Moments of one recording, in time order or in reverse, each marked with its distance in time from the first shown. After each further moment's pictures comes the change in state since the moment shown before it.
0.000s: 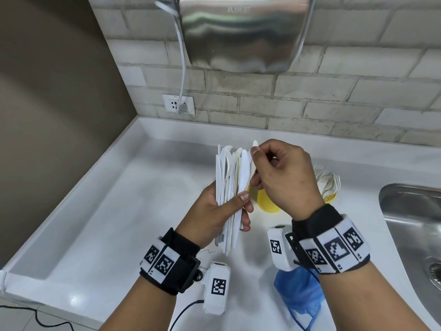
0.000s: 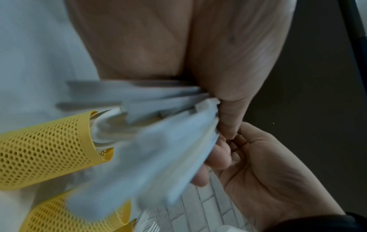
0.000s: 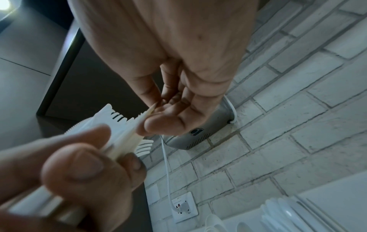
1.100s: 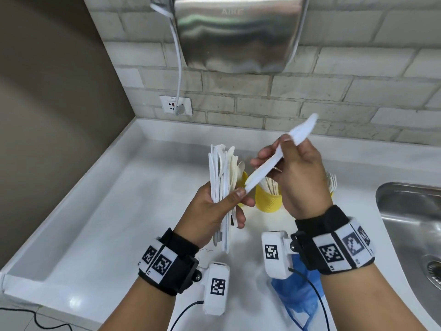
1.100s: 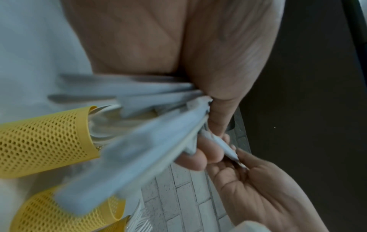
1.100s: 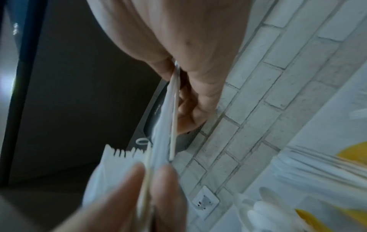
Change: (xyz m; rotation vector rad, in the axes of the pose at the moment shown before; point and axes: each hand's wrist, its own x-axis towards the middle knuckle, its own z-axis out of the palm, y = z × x) left_hand -0.001 0.005 0.005 0.047 0.071 0.017; right_hand 0.001 0.008 -0.014 0.591 0.082 0.184
